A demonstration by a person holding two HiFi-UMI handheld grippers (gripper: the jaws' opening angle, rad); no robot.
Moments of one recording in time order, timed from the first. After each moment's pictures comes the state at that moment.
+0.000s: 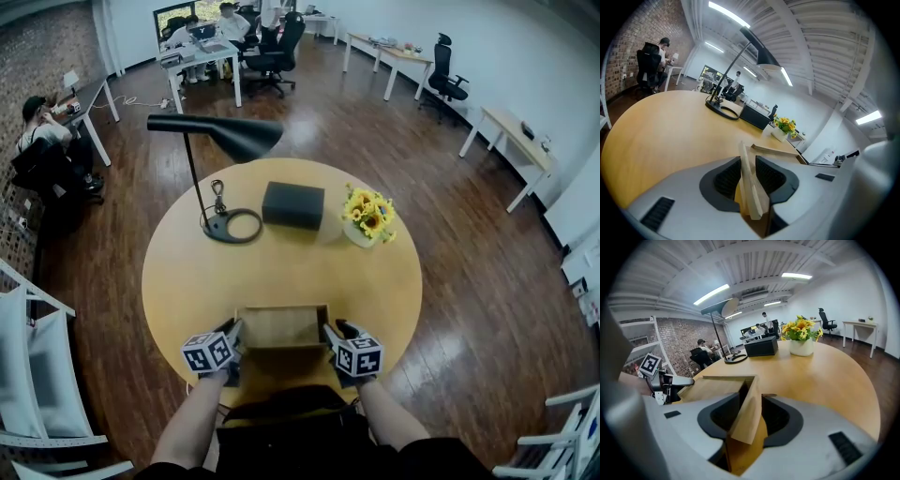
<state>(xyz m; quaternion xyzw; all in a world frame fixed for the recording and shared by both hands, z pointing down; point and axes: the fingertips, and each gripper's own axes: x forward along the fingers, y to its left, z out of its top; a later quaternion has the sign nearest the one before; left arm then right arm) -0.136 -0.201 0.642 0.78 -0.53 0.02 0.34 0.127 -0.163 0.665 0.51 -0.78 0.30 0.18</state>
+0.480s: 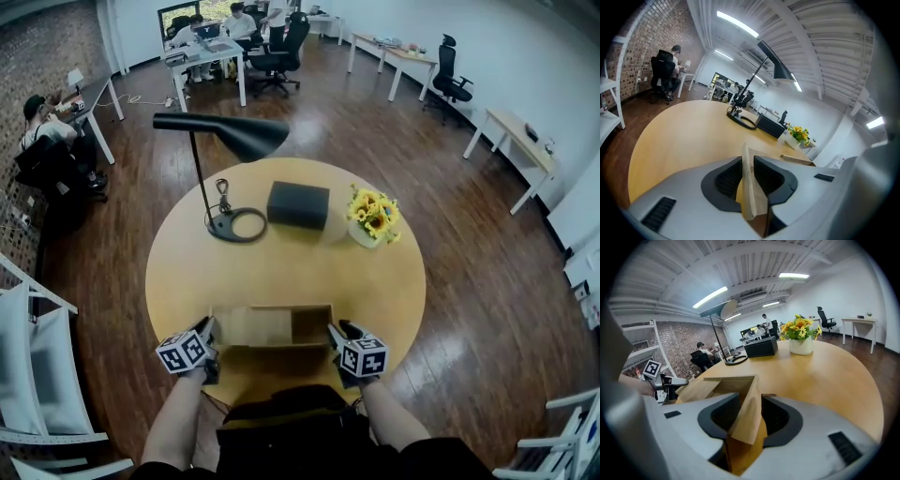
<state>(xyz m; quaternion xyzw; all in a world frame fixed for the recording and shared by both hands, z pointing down) -0.224 -0.198 0.641 0.74 -0.59 0.00 0.33 0.130 -0.162 0.666 0.52 -0.78 0.31 0.17</state>
